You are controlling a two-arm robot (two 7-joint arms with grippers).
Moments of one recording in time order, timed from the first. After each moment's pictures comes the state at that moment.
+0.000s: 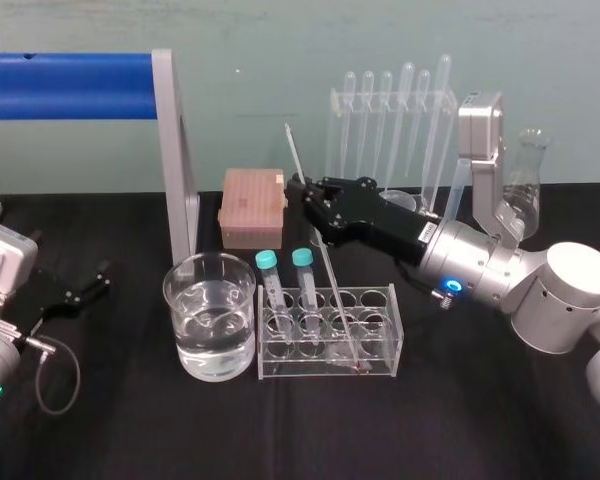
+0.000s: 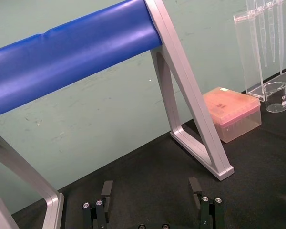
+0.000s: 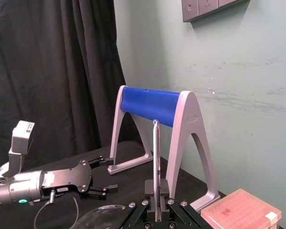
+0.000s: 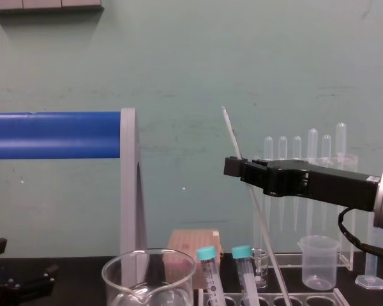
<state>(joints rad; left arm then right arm) -0.20 0.60 0.45 -1.41 -0.25 -0.12 0.03 0.50 0.42 -0.52 -1.31 0.67 -0.04 0.66</state>
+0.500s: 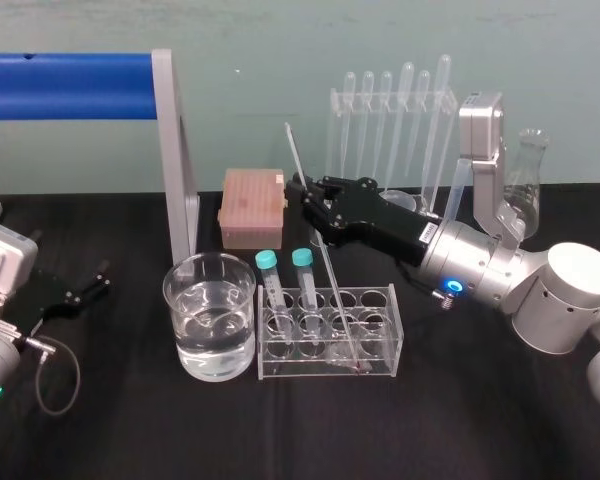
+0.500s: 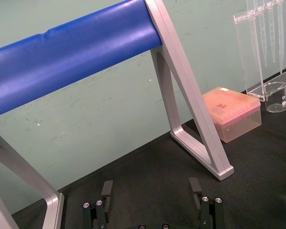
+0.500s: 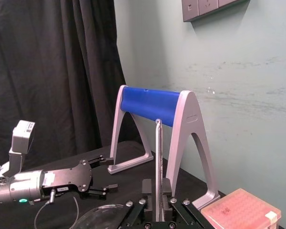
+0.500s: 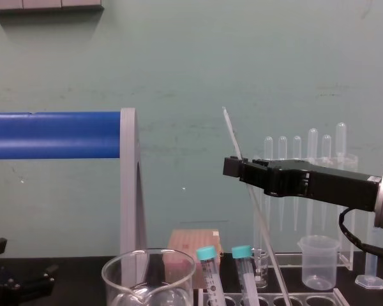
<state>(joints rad) -0.20 0.60 0.45 -1.41 -0.25 -0.12 0.03 0.49 0.42 -0.52 -1.31 0.67 -0.04 0.66</state>
